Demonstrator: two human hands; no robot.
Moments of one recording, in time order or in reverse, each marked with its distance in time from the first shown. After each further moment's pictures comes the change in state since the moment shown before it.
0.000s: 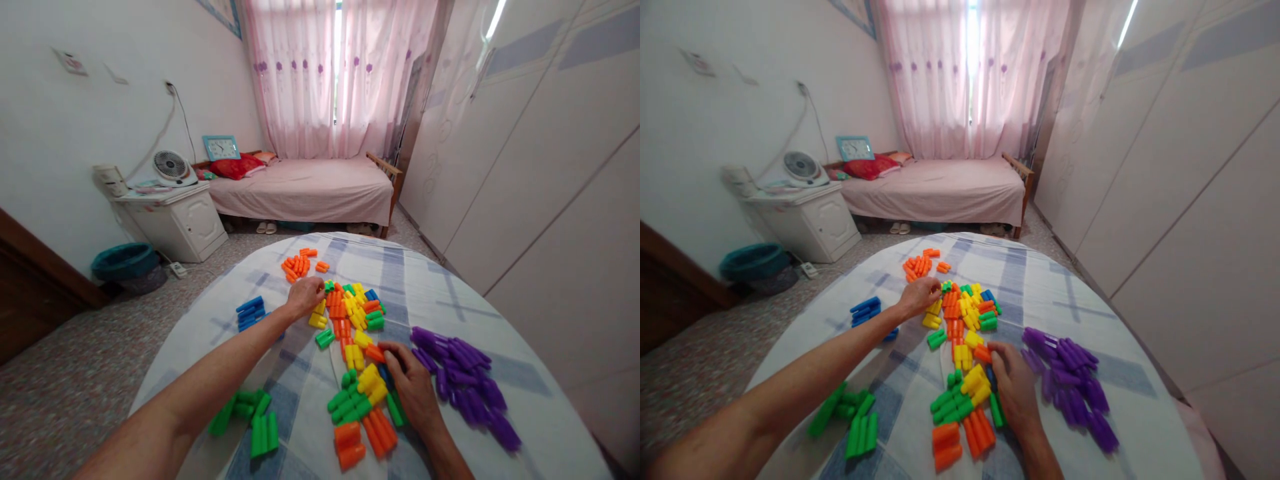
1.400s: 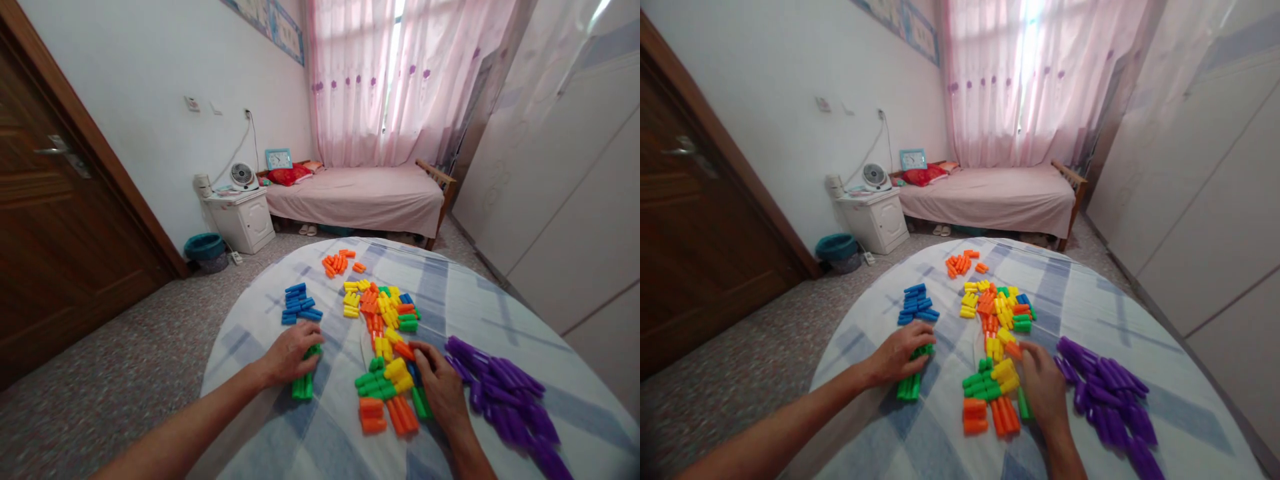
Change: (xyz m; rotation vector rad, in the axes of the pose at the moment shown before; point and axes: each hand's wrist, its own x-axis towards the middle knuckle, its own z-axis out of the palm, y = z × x) left_hand -0.191 -0.022 -0.031 -0.165 0.000 0.257; right_hand 0.008 0.001 0.000 0.012 0.015 0.032
